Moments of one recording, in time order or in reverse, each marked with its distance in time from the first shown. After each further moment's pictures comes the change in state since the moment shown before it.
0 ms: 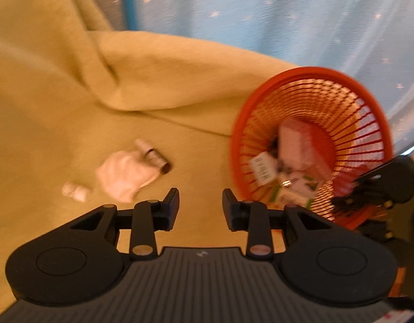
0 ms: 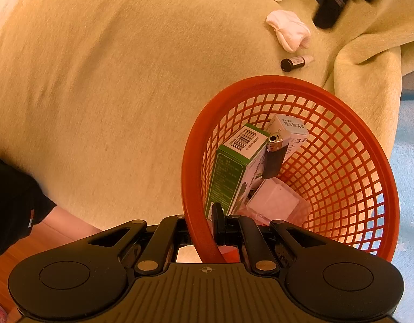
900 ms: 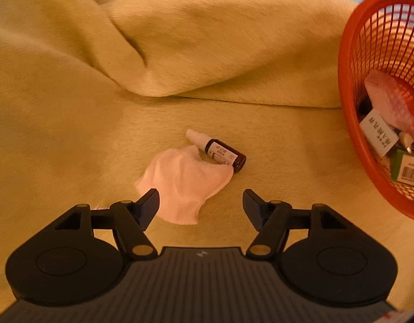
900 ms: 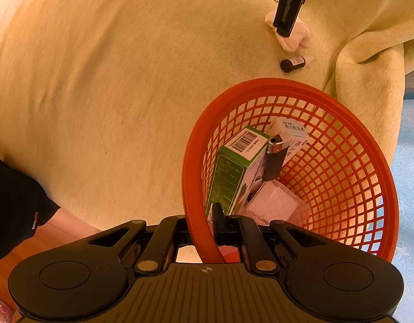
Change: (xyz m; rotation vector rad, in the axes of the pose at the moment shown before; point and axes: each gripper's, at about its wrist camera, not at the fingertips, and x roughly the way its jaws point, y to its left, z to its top) left arm 0.103 0.046 -0.014 0.211 0.017 0.169; right arm -0.001 -0.009 0.005 0.010 0.005 0.036
